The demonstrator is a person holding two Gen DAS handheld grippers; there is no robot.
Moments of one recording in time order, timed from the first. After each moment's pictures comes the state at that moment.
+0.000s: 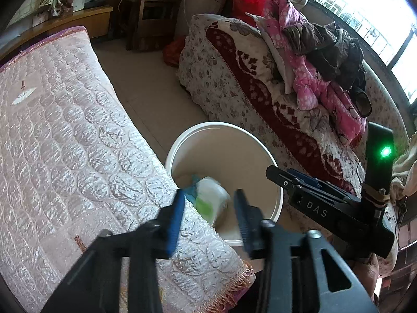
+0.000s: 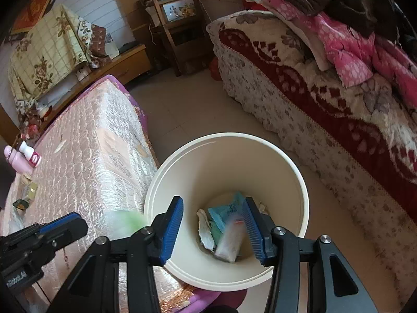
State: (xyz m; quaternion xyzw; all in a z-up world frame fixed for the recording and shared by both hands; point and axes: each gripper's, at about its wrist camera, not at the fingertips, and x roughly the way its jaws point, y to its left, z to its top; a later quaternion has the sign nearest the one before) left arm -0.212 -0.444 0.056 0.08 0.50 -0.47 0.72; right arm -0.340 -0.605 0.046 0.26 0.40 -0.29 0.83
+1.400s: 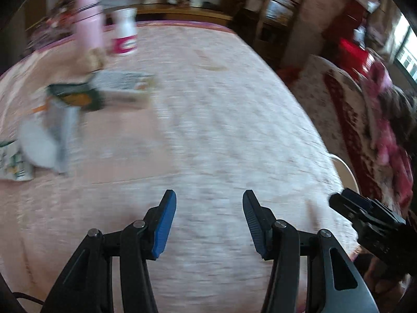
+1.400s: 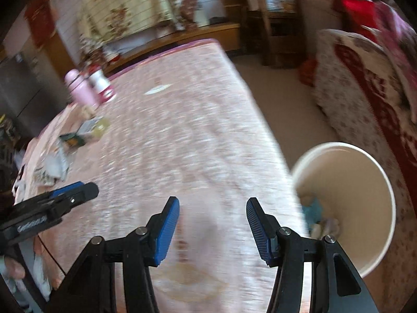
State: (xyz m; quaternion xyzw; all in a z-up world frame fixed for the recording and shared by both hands) left arm -0.106 -0.197 0.044 0.01 0.51 -0.24 0.83; right arm -0.226 -0.430 0.059 0.16 0.44 -0.09 0.88
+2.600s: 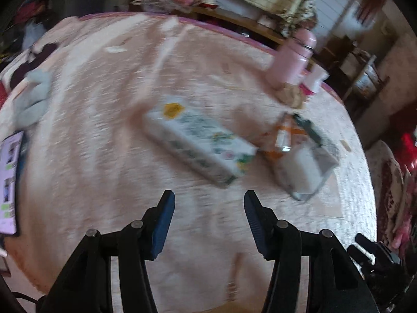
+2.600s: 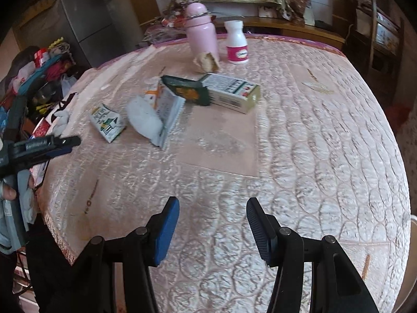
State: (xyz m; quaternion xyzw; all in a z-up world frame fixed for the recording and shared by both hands) left arm -0.048 0.064 0.053 -0.12 0.50 -0.07 0.85; right arm -0.129 -0.227 0.057 0.05 0.48 0.10 0.87
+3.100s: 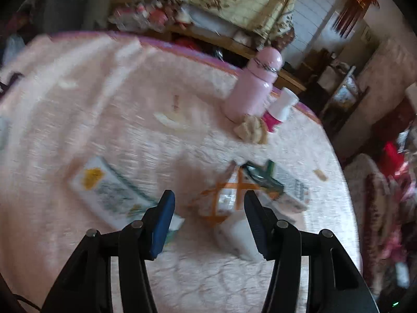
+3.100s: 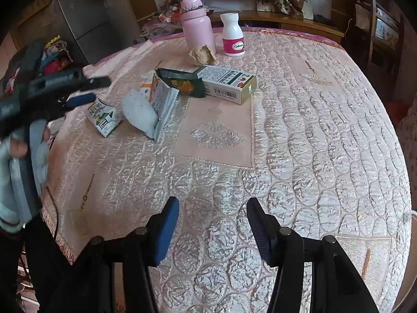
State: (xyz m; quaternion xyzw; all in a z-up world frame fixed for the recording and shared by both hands) left arm 0.022 0.018 0.069 -0.16 0.46 -0.13 0.86; right arm -0.130 -0.236 0.049 0.05 0.49 0.09 0.86
